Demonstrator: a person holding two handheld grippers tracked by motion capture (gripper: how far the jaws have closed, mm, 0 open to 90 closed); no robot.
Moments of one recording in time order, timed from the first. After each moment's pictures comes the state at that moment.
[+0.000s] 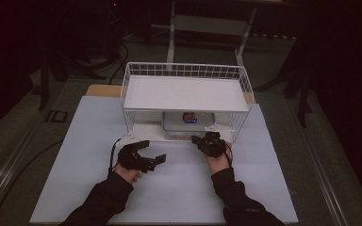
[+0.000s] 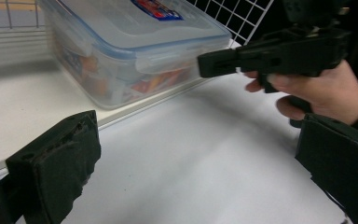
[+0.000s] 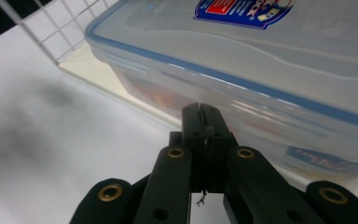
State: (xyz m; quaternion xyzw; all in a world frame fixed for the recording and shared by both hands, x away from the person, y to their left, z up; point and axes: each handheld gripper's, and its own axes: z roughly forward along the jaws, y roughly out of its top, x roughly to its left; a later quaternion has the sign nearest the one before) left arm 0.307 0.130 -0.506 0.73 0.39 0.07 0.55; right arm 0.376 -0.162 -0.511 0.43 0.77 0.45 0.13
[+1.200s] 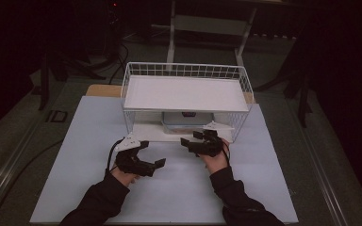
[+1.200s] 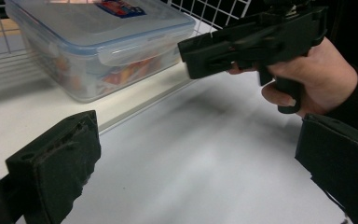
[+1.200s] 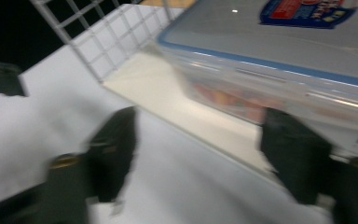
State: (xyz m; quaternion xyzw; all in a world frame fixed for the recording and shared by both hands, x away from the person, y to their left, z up) left arm 0.290 0.129 -0.491 0.76 0.35 0.10 0.55; right arm 0.372 -0.156 -0.500 0.39 0.76 0.50 0.09
